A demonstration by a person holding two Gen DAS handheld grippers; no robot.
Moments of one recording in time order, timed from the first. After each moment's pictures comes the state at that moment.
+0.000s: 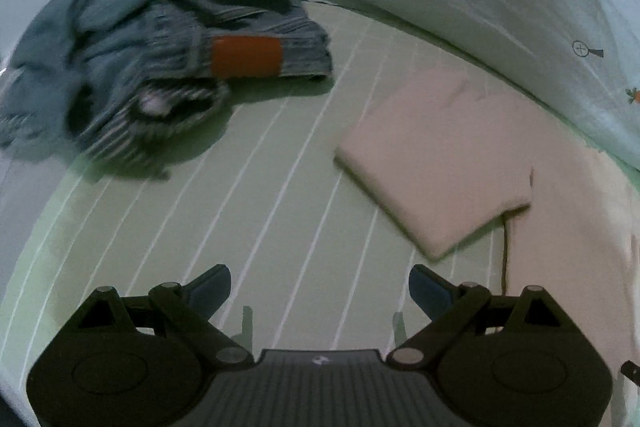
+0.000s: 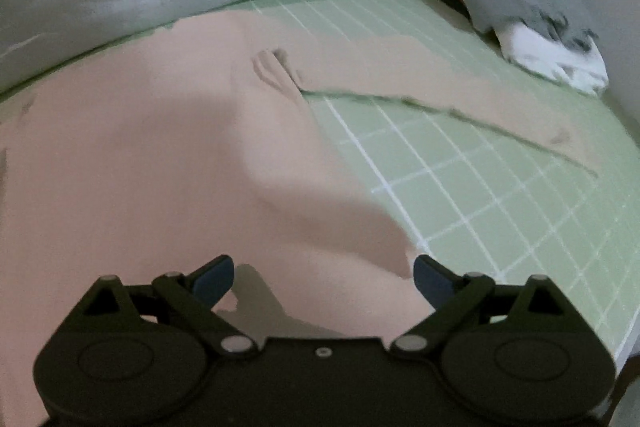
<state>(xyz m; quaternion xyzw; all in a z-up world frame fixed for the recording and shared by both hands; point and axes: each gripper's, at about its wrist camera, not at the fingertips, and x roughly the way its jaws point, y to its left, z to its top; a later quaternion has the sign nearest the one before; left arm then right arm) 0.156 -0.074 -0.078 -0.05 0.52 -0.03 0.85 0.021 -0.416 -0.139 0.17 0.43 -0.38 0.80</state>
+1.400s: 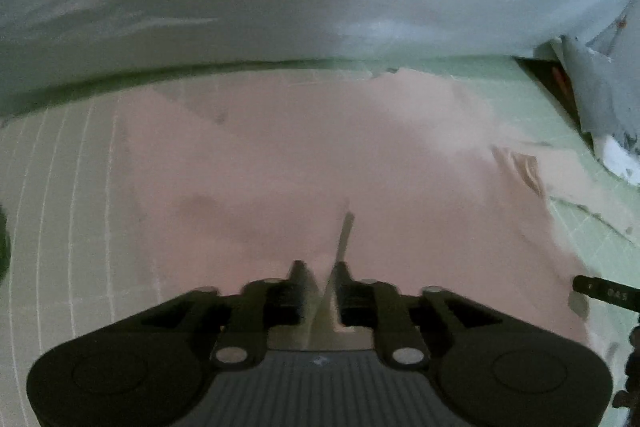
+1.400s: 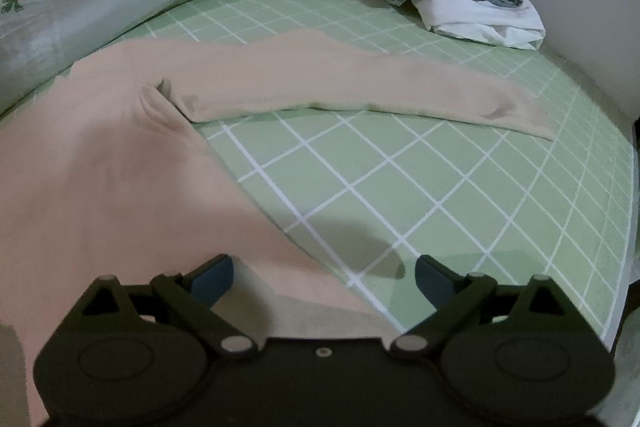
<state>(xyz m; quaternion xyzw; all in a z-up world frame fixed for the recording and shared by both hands) 0.214 -0.241 -0.100 0.07 0.48 -0.32 0.81 0.023 -0.464 -0.145 0.23 0.42 -0.47 0.74</state>
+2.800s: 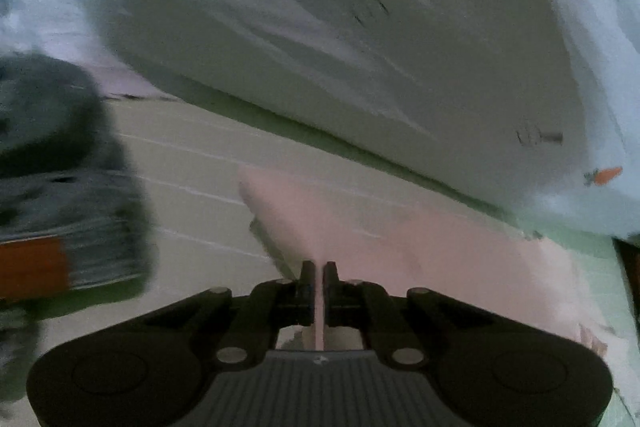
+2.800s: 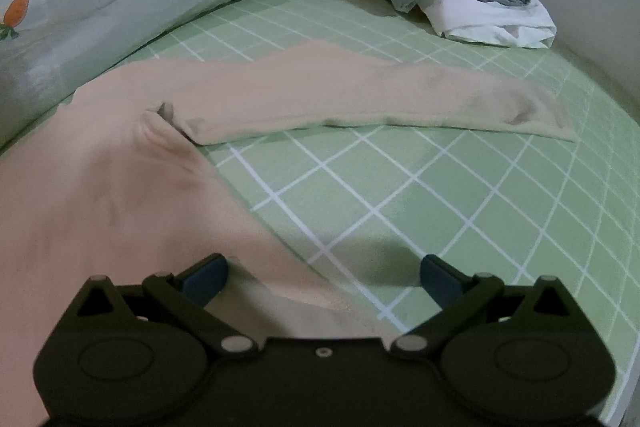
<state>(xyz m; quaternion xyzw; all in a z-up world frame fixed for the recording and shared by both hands) 0.290 -0.127 -0.062 -0.08 0.43 -0.14 0.89 0.032 -0.476 -0.153 0.24 0.38 -0.46 0.77</state>
